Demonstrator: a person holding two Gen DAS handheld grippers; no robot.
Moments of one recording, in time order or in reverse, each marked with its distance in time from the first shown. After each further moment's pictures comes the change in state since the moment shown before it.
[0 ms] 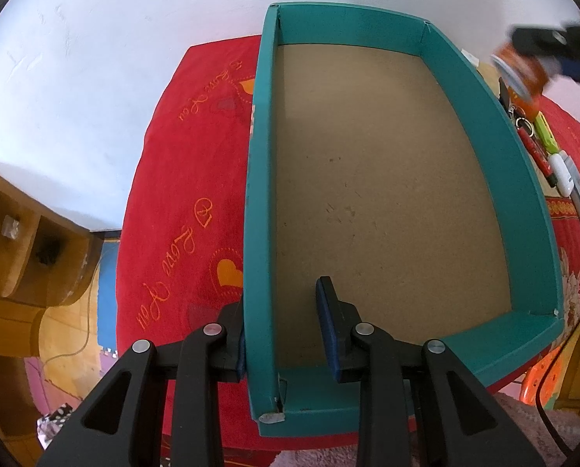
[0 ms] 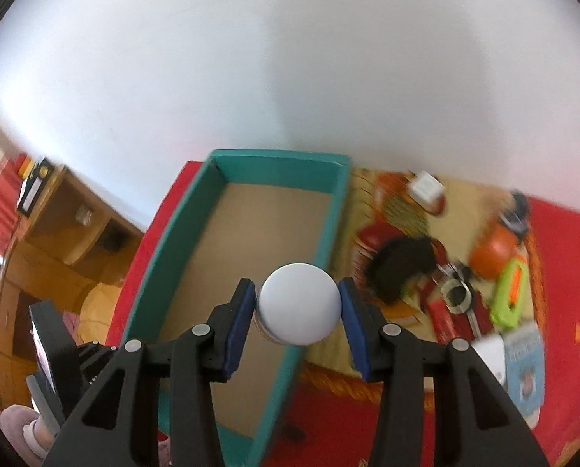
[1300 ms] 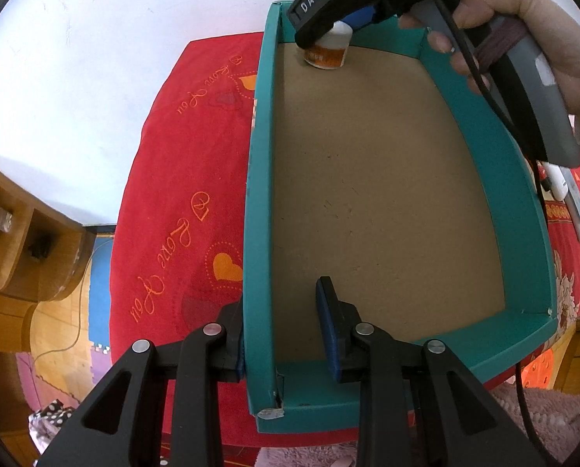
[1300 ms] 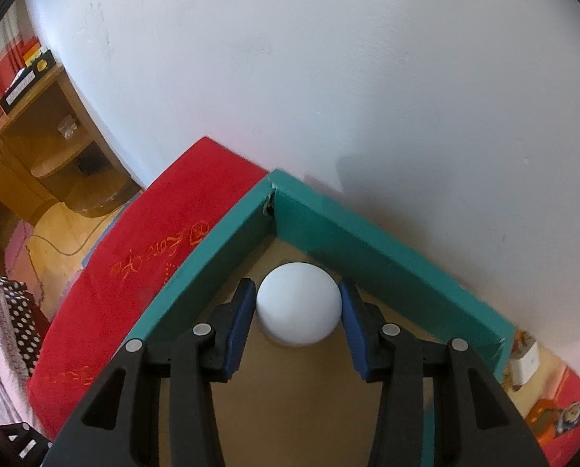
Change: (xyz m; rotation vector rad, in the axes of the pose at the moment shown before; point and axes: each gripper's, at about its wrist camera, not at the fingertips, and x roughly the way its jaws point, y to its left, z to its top) left arm -0.003 0.002 -0.005 -0.015 0.003 -0.032; right arm 0.175 0.094 0.072 -0.350 0.116 -0.096
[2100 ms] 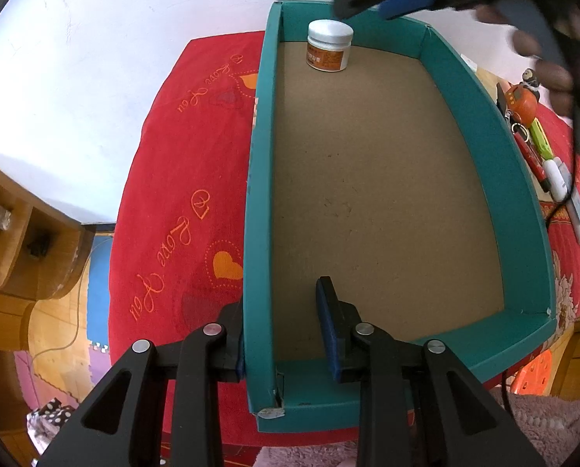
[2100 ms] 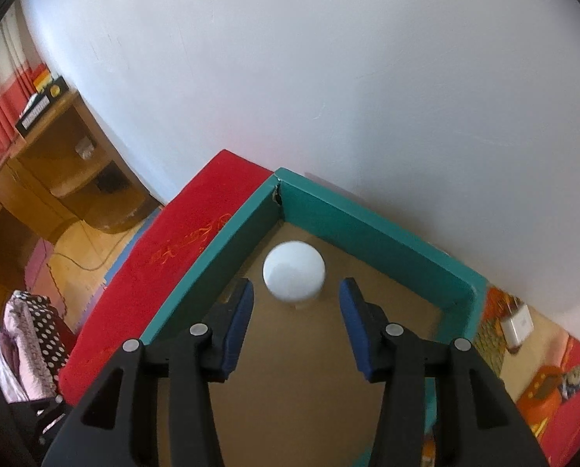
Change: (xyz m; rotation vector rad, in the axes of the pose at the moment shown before) left arm -0.001 0.000 -0.003 -0.004 0.001 -0.004; right arm -0.057 -0.015 -0.024 0.061 -0.061 0.068
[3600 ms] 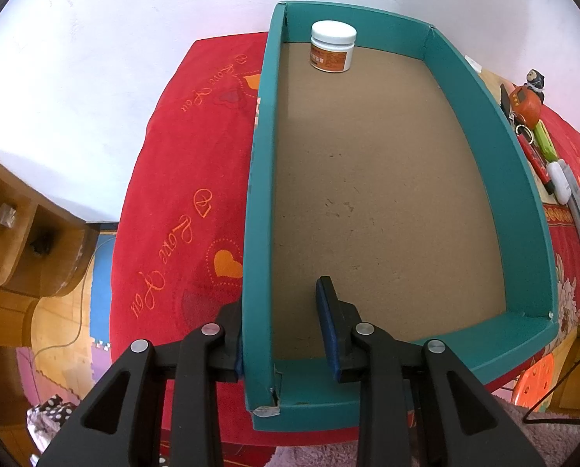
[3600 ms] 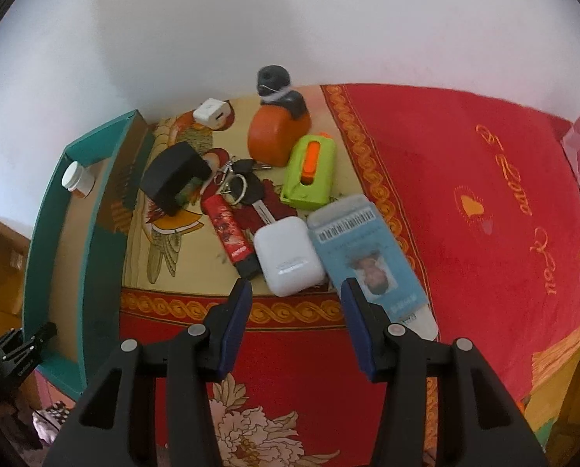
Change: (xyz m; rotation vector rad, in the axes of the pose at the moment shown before) left arm 0.000 0.003 0.001 -0.009 -0.003 0.016; right arm -0.126 -0.175 -0.236 0.587 0.045 -0.245
